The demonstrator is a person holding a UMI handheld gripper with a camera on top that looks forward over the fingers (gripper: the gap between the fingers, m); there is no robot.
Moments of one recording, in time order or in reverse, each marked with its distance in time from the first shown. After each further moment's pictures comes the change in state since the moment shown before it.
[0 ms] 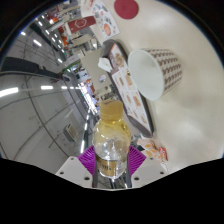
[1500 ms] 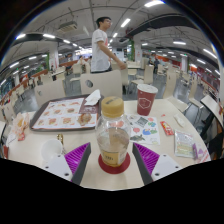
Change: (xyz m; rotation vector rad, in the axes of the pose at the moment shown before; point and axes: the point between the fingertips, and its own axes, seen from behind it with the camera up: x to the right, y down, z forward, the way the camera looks) arm -0.014 -0.298 -0.135 0.088 0.795 -1.777
